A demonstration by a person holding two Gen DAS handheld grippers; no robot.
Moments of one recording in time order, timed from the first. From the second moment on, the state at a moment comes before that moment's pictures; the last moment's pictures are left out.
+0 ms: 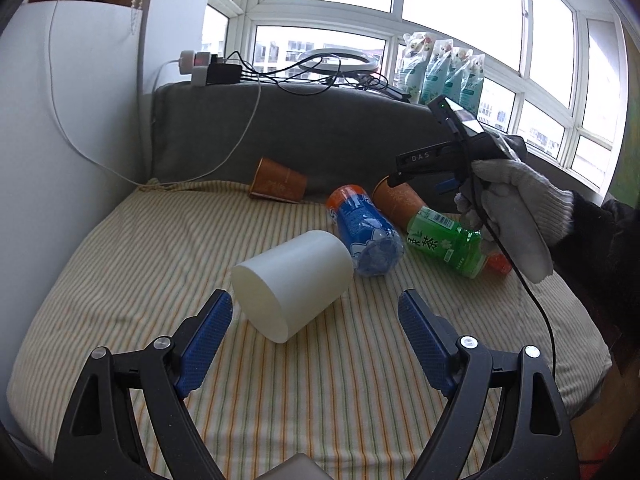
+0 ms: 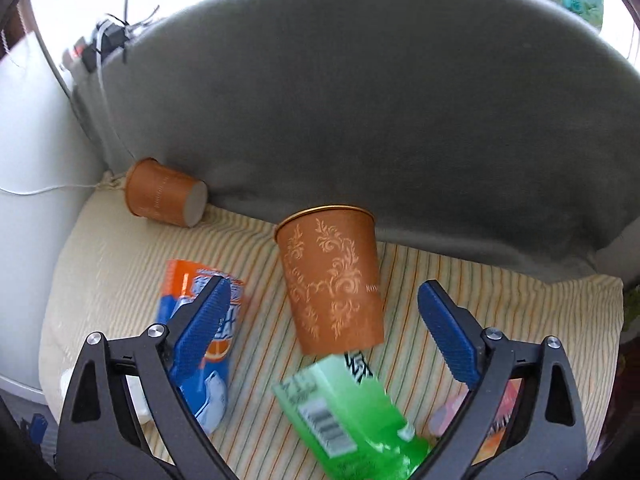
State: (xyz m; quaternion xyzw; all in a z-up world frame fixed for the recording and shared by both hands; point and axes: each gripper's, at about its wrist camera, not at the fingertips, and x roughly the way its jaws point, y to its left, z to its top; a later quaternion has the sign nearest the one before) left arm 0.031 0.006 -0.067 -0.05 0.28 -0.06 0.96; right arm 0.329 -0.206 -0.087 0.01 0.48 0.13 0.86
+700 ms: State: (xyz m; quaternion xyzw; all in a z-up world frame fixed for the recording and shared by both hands) left arm 0.030 0.016 -0.065 -0.05 0.28 -0.04 0.96; right arm 0.368 -0.184 -0.126 -0.02 0.55 0.12 0.83
